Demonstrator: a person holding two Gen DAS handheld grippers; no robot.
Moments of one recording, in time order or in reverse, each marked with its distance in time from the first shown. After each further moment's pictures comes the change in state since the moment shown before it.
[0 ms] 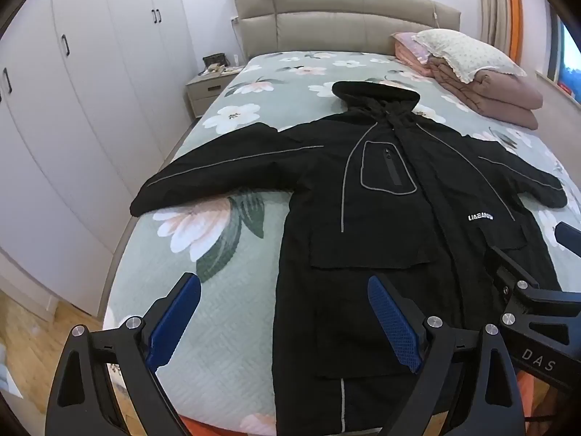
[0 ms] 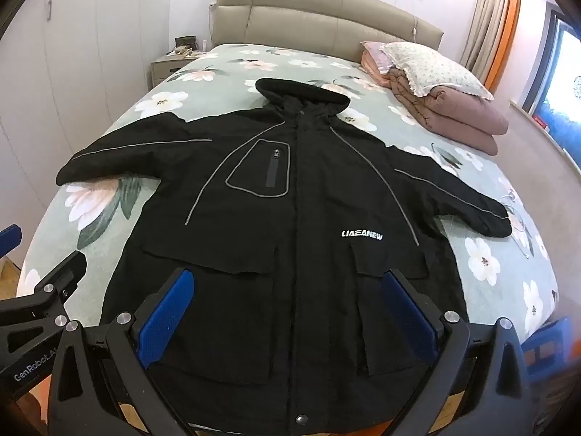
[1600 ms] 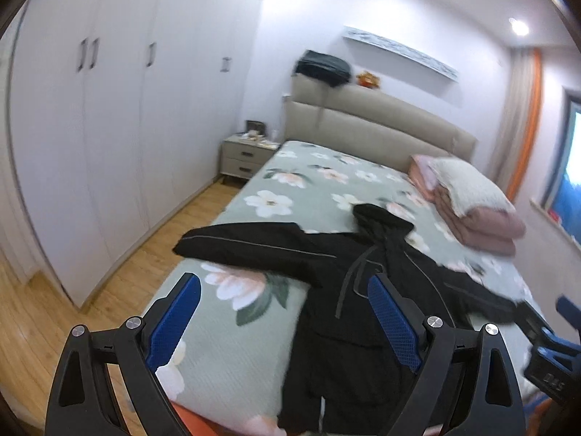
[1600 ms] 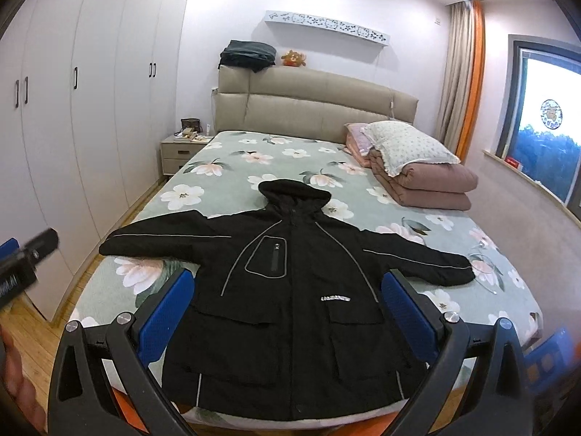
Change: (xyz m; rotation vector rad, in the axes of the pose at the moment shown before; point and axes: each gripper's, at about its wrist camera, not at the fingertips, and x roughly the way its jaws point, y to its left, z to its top) left arm -0.164 0.126 0.000 -0.359 -0.317 -0.061; right arm -0.204 -0.001 0.021 0.041 -0.313 0.005
